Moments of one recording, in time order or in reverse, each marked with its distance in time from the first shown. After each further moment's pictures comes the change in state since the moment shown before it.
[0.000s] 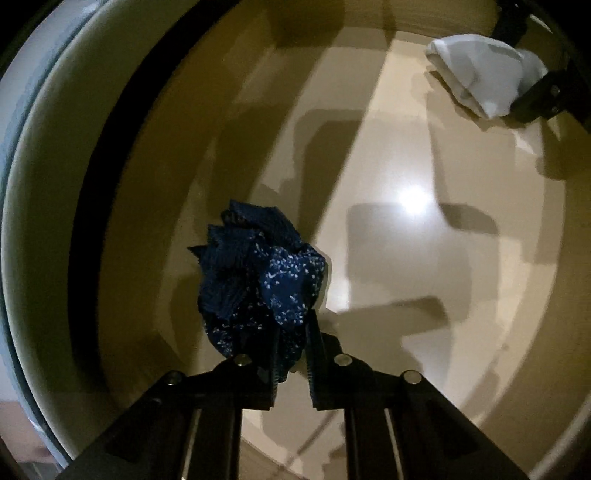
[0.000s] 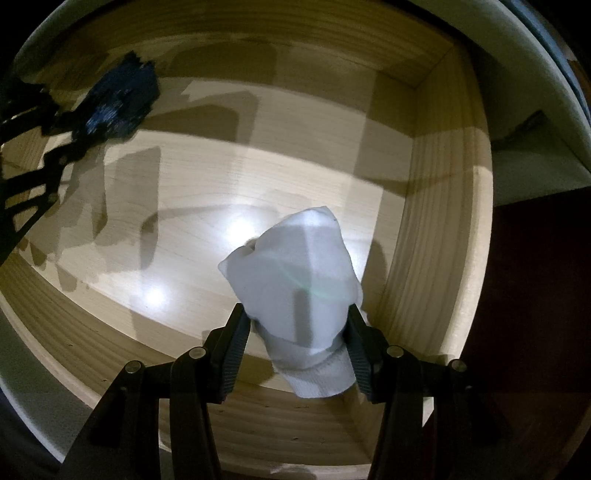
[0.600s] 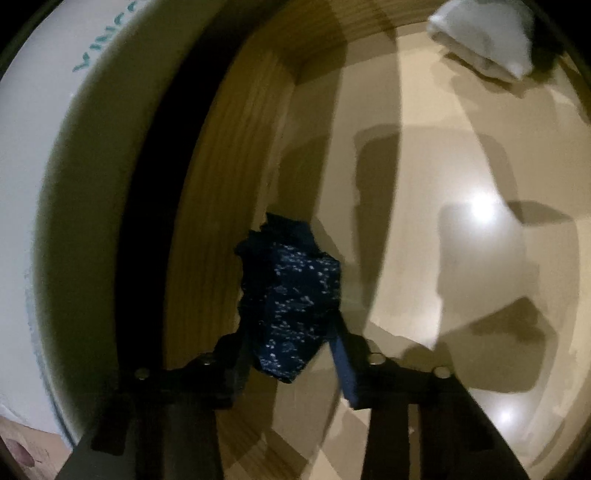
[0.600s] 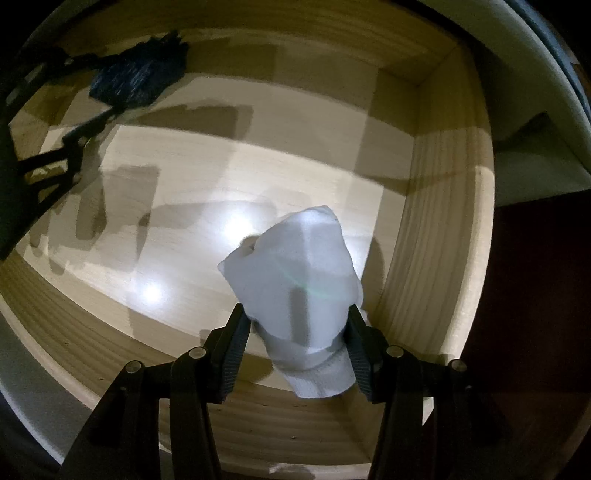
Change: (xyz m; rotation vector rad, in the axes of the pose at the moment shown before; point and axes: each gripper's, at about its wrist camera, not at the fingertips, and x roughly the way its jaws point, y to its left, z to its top) left arm 0.018 -0.025 -0.004 0.152 -0.203 0.359; right arm 0.003 0.003 0.001 -0.001 0.007 -0.006
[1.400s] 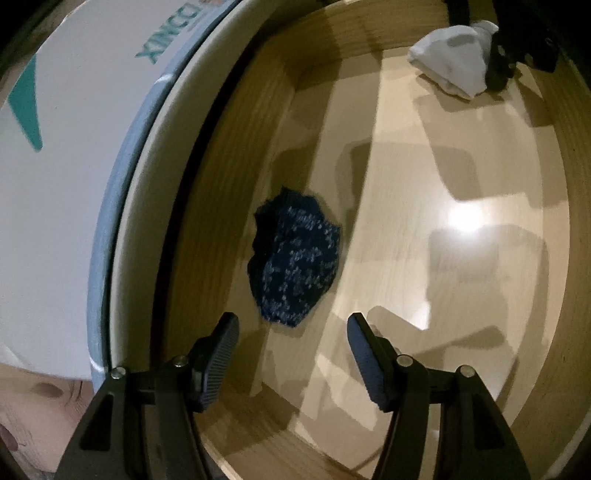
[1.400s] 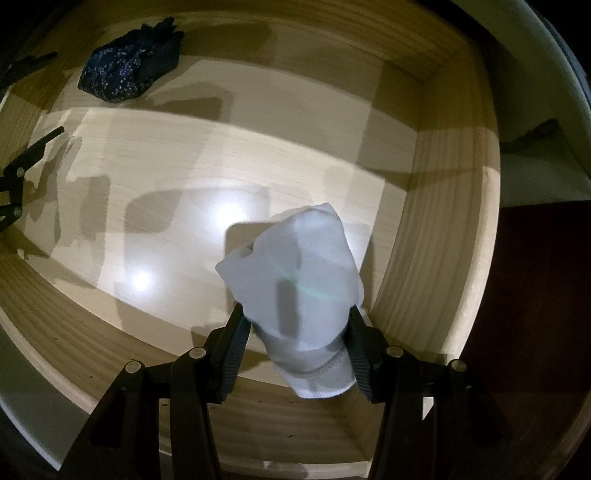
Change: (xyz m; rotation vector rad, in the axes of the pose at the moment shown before) left arm -0.044 0.020 -0.041 -0.013 -0.016 -0.070; right arm 0.007 0.004 0.001 -0.031 0.052 -0.047
